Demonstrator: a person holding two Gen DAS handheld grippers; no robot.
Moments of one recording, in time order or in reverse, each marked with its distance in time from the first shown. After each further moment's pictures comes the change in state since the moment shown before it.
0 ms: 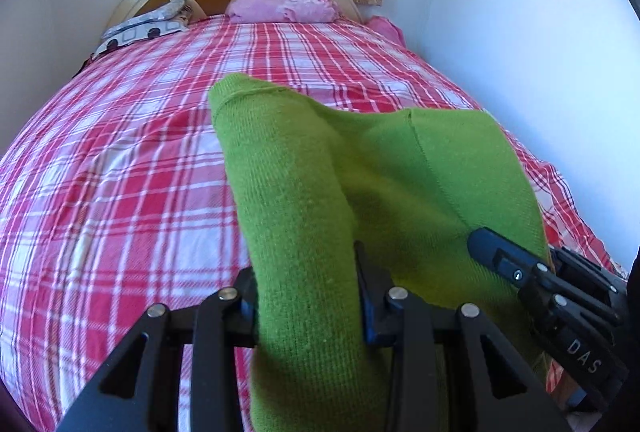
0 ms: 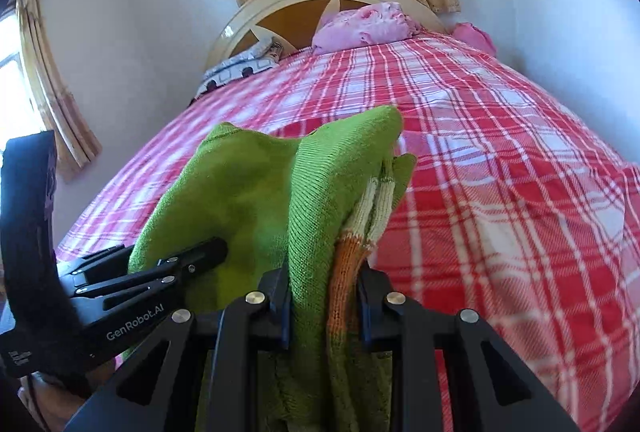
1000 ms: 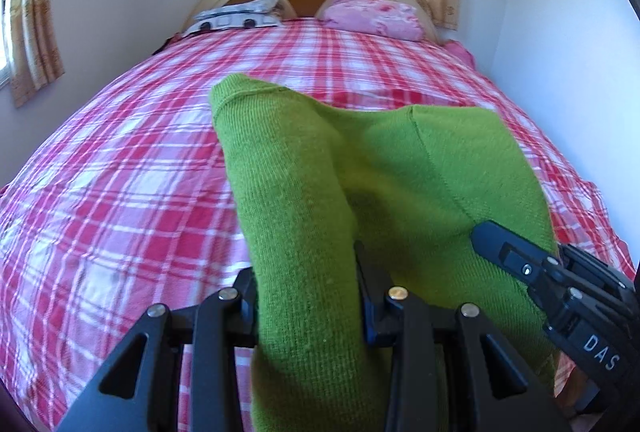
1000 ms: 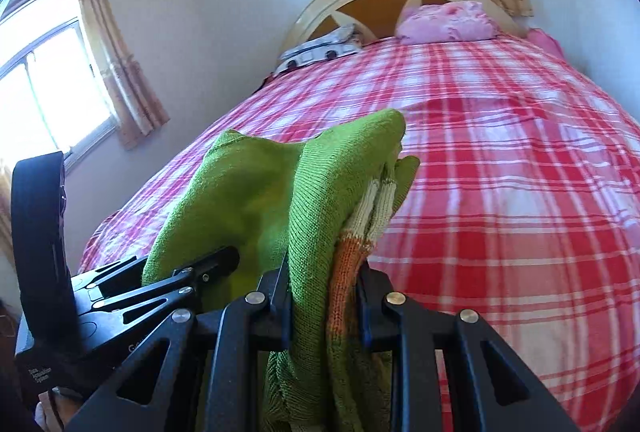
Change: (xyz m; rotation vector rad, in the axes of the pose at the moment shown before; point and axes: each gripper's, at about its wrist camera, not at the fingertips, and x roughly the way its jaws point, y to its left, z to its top) left arm -0.085 0.141 -0.073 -0.149 -0.043 0.196; right arm 0.006 0.173 -0.053 -0.111 0.047 0.216
